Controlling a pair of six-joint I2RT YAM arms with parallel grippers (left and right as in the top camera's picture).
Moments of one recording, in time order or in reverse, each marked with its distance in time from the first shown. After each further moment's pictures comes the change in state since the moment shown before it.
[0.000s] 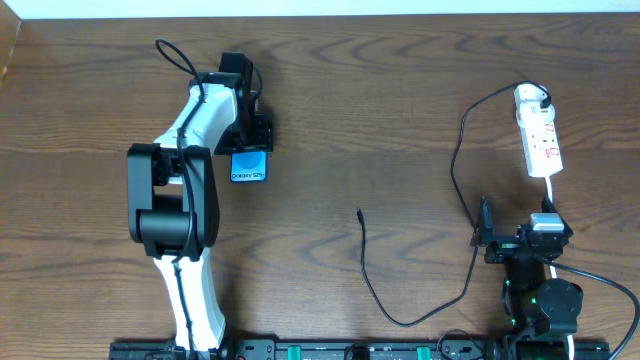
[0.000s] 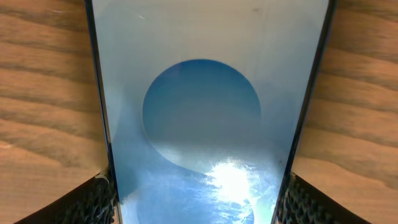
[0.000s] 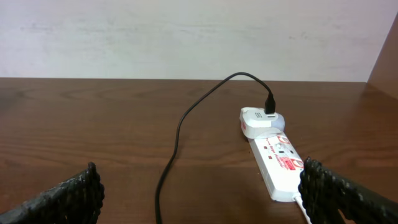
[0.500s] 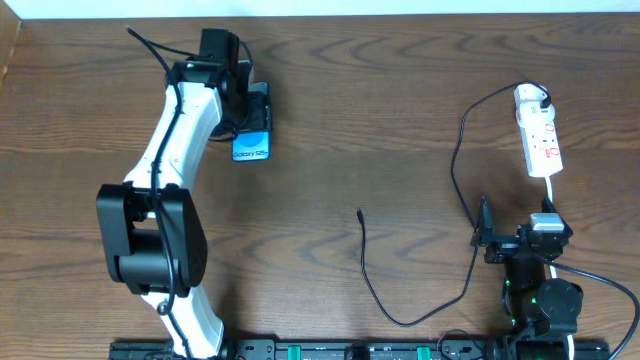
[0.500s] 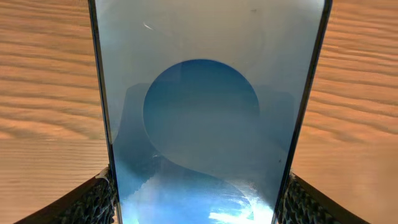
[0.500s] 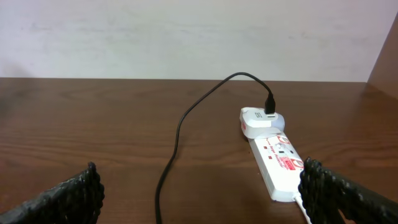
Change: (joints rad) left arm 0.000 -0.219 0.000 -0.004 0.148 -0.012; right arm 0.000 0.000 0.000 0.000 0.000 0.000
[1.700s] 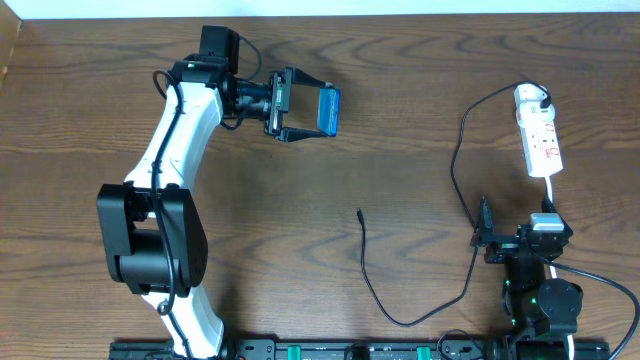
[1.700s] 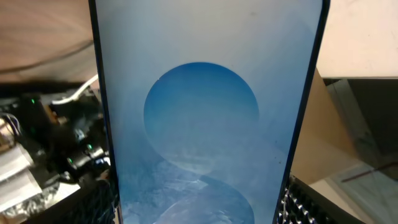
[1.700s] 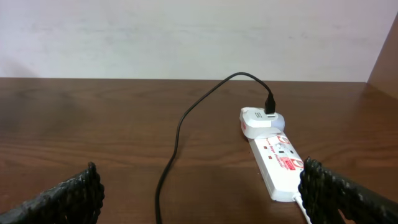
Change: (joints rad) left arm -0.001 0.000 0.000 0.045 1.134 -1.228; right arm 0.000 0.000 0.000 0.000 0.000 0.000
